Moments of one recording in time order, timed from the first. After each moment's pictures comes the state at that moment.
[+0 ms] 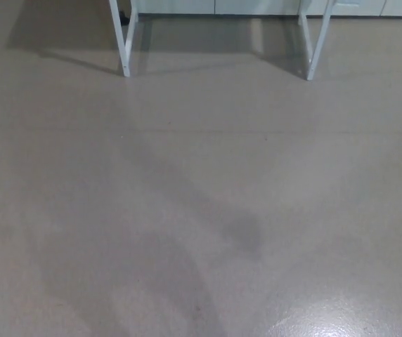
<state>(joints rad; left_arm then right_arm) 0.10 0.41 0.26 1.20 0.01 -0.23 -0.21 0.05 -0.37 -0.24 1.23 -0.03 -0.24 0.08</state>
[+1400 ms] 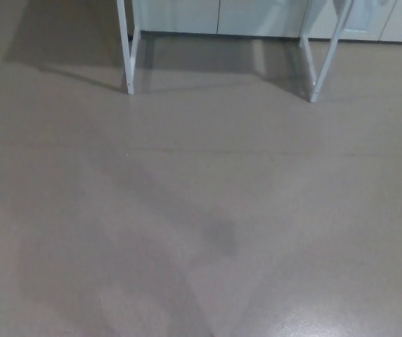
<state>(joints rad) 0.11 0.45 0.22 1.23 0.02 -0.29 -0.20 0.05 -0.38 -0.22 1.27 -0.01 -0.30 0.10</state>
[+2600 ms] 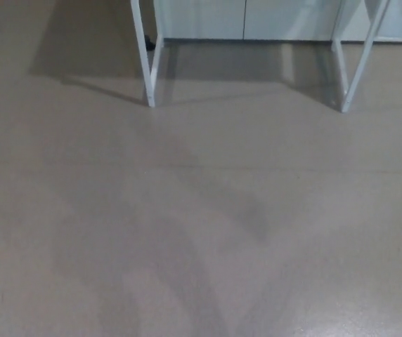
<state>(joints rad) 0.11 0.44 0.17 1.23 0.03 -0.33 -0.17 0.02 -0.40 -0.19 1.28 -0.01 -0.30 0.10</state>
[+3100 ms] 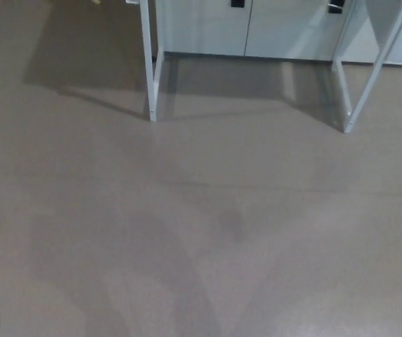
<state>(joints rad) 0.12 0.46 0.15 1.24 0.03 -0.33 -0.17 0.03 -0.39 -0.18 1.29 -0.01 -0.29 0.10</state>
